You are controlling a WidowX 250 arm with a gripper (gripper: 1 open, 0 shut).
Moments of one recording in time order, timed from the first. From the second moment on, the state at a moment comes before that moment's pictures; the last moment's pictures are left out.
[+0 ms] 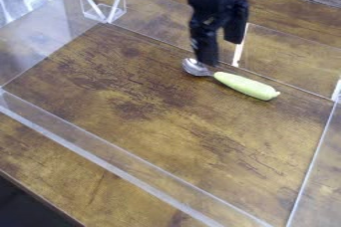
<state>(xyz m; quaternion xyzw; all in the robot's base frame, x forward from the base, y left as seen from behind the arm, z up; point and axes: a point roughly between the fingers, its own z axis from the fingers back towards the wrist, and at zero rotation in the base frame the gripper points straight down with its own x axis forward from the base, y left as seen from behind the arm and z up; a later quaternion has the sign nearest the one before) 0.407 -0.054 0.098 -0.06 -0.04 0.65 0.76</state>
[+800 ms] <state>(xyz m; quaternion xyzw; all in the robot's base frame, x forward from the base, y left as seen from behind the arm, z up) 0.451 -0.107 0.033 -0.02 -0.05 0.67 0.74</state>
